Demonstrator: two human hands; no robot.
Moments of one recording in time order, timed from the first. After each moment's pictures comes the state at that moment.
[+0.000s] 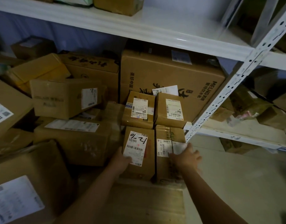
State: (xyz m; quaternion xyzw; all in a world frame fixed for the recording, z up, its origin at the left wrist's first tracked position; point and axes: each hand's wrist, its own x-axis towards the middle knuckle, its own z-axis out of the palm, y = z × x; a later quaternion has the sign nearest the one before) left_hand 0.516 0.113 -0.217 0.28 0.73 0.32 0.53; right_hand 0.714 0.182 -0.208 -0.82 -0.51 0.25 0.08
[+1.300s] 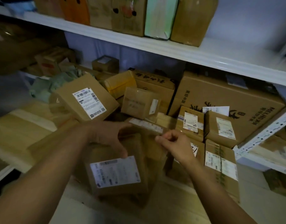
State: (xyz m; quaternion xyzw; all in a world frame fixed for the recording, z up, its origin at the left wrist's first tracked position) left_hand 0.300 -0.025 -0.032 0.58 0.70 0.02 0.42; right_hand 0.518 0.083 -0.112 -0.44 -0.72 0.48 0.25
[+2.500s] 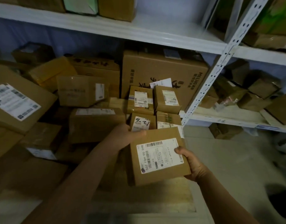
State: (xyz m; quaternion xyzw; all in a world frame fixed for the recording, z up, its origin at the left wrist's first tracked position) left_hand 0.479 0.017 -0.082 0.47 0.64 0.31 0.53; right_hand 0.721 0.044 -0.167 -0.44 -0.34 0.78 0.28
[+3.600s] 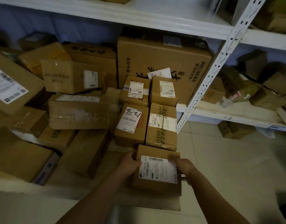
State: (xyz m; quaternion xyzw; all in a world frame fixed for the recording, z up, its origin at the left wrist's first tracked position) left_hand 0.586 0.008 -0.225 0.35 0.72 0.27 0.54; right_hand 0.787 0.065 -0.239 -0.75 -0.40 0.53 0.09
